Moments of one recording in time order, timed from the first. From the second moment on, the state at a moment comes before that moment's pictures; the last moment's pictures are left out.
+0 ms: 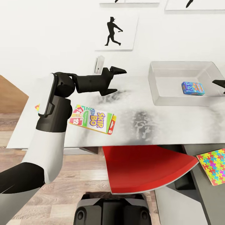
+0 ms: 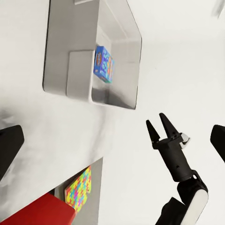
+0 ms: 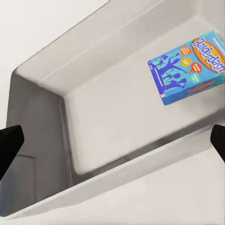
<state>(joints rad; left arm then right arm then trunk) -1.28 -0.12 -0.18 -1.42 1.96 0.87 0.90 -1.01 -0.55 -0.43 -1.52 -1.00 1.04 -0.15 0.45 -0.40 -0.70</state>
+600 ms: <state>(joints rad) -1.28 -0.12 -0.18 -1.42 1.97 0.87 0.90 -1.00 -0.55 -0.43 -1.53 -1.00 1.04 -0.15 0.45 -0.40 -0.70</state>
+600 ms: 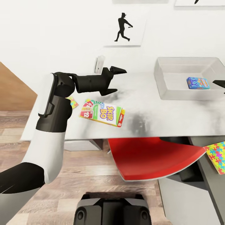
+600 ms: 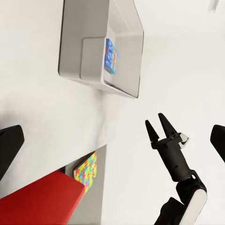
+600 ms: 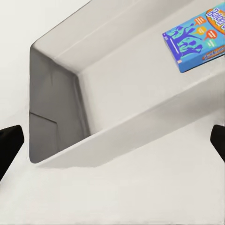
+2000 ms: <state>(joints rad) -1.25 -0.13 -0.20 -1.44 1.97 0.87 0.90 -0.64 -0.70 -0.58 -1.61 -1.11 1.04 -0.10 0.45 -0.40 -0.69</state>
